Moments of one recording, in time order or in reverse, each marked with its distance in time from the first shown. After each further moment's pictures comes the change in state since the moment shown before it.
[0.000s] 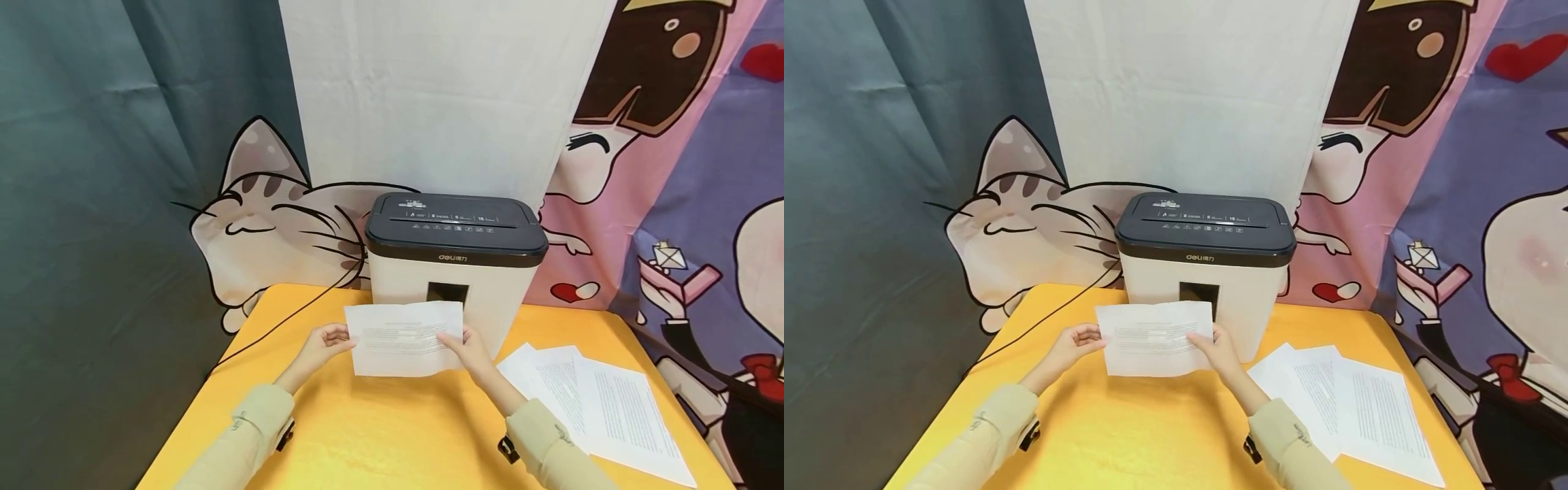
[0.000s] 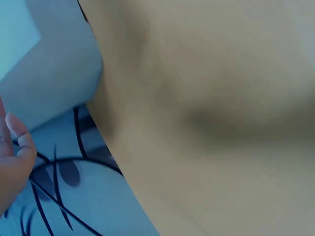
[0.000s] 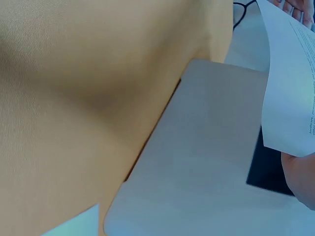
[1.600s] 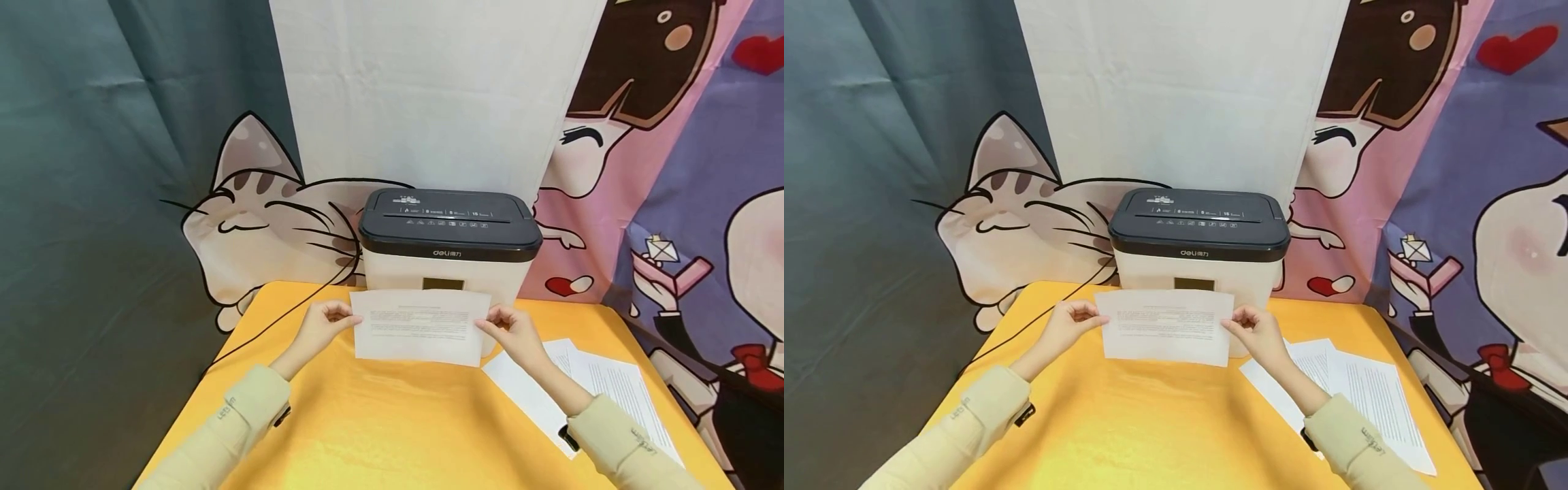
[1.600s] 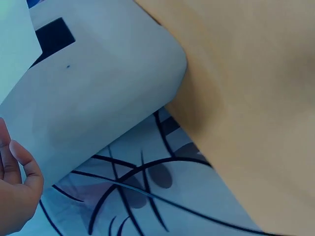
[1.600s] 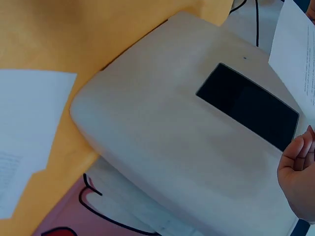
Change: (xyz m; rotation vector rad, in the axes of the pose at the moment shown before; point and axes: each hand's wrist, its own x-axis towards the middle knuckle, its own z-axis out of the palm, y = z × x) left_hand 0.007 0.079 0.010 0.166 0.112 0.132; right_hand -0.029 -0.063 -0.062 -0.505 0.160 -0.328
